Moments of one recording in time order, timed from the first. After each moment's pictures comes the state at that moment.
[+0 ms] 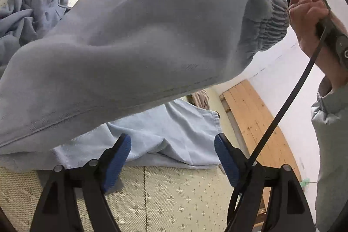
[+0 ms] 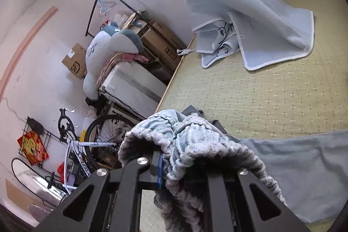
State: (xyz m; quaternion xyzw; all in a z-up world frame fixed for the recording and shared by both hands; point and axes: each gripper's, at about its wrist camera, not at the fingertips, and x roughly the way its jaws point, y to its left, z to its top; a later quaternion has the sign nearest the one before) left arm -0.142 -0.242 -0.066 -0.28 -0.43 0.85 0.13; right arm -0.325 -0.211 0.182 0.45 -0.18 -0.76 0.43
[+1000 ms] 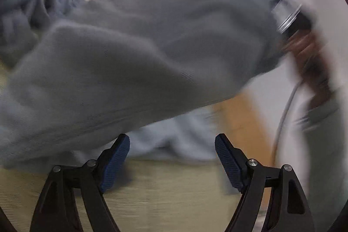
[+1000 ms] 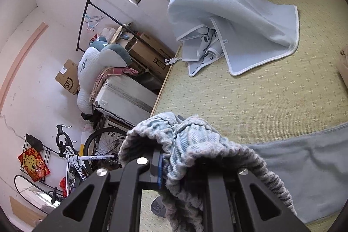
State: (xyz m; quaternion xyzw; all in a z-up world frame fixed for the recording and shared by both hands) left arm -0.105 -0.289 -0.063 -0.32 -0.40 0.85 0.11; right arm -0.356 -0.176 0.175 0.45 -0.21 -0.77 0.40
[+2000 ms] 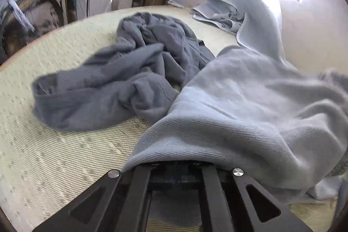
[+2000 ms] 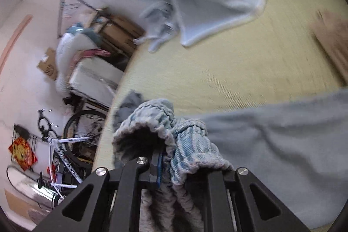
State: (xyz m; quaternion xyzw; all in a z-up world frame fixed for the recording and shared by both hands) left arm -0.059 -0.339 -0.075 -0.34 -0.23 0.87 -0.29; right arm -0.397 -0.065 0.001 0.53 -0.18 -0.75 0.36
